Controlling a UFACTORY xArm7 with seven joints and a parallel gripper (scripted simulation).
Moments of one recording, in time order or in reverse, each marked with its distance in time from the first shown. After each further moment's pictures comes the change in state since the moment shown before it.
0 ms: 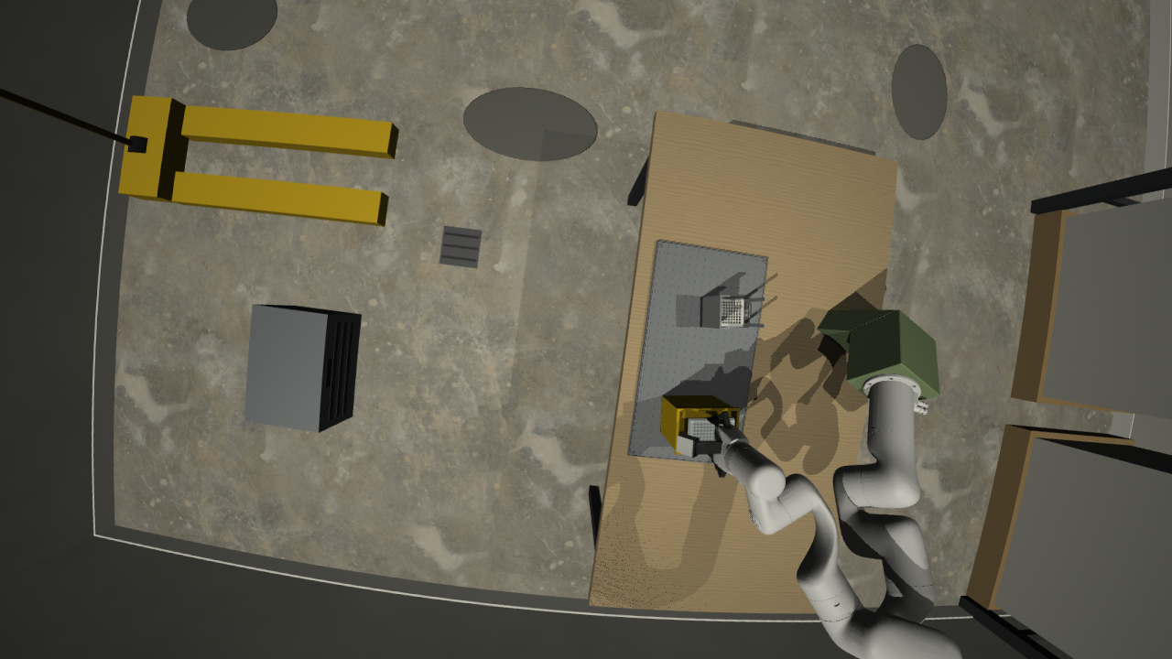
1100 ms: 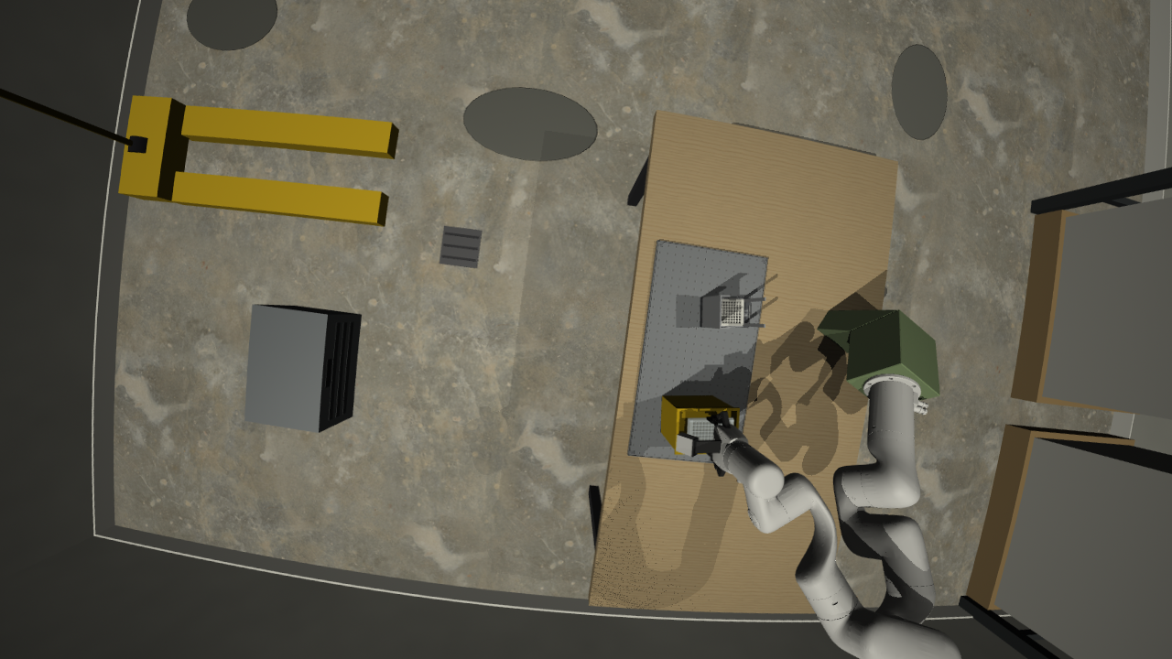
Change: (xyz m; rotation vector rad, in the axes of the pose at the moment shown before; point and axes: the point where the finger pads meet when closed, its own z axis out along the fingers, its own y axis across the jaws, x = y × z) arm 0.000 0.000 0.005 0.000 0.000 0.000
